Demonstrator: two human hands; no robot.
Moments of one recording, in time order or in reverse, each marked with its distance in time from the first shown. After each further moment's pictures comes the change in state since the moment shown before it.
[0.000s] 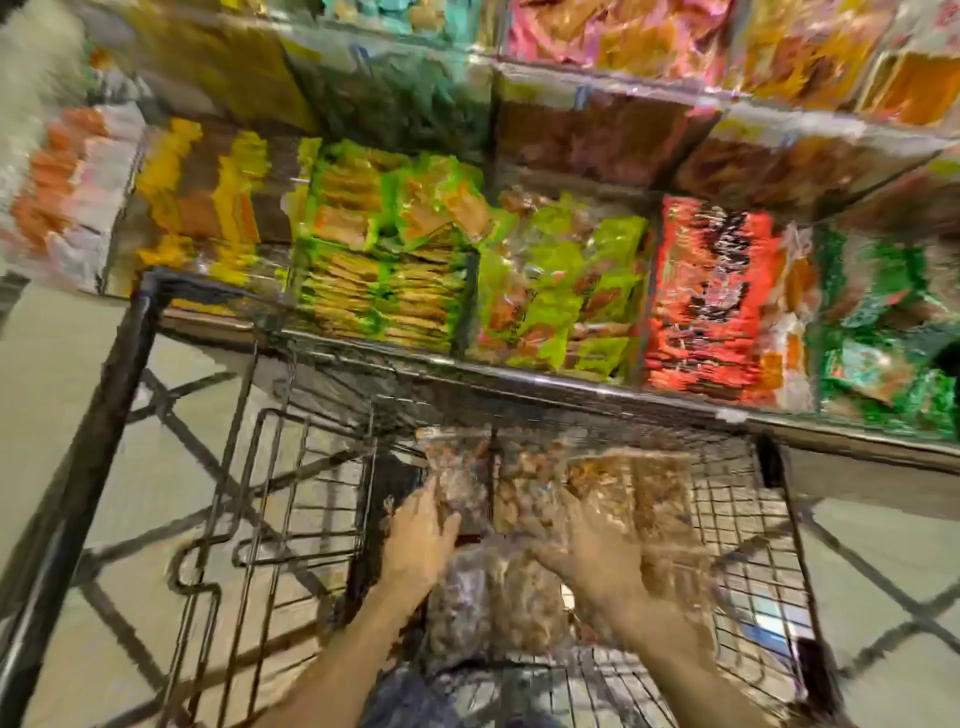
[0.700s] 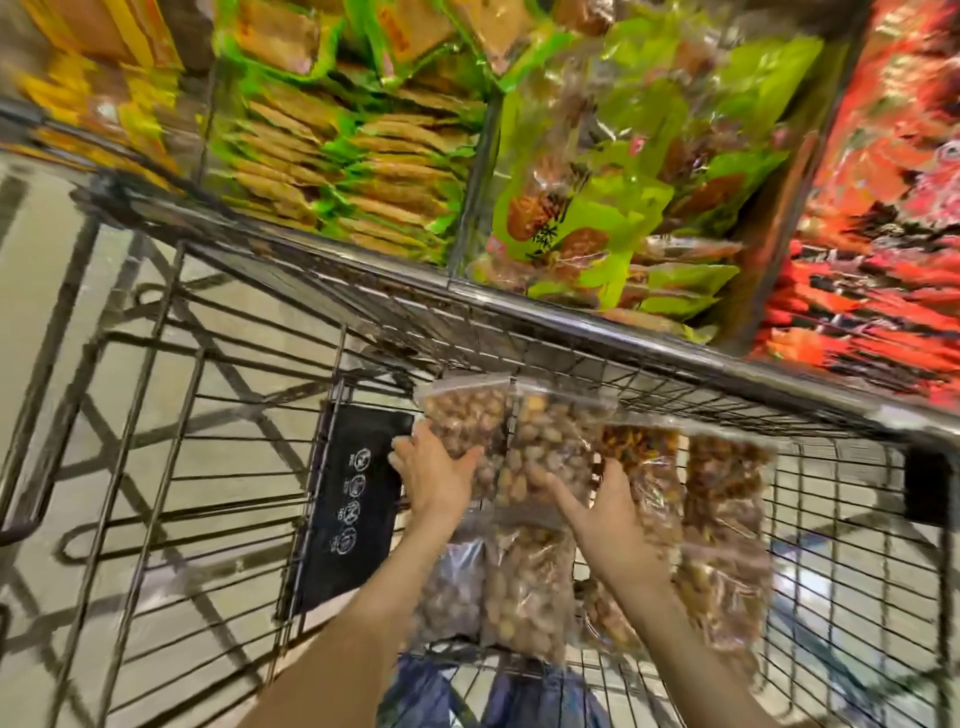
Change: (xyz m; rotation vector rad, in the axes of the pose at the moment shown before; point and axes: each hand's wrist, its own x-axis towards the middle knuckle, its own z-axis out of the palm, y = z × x) left_hand 0.083 0.030 0.068 -0.220 0.240 -0.462; right_hand 0.109 0.052 0.071 0.578 -0.004 0.182
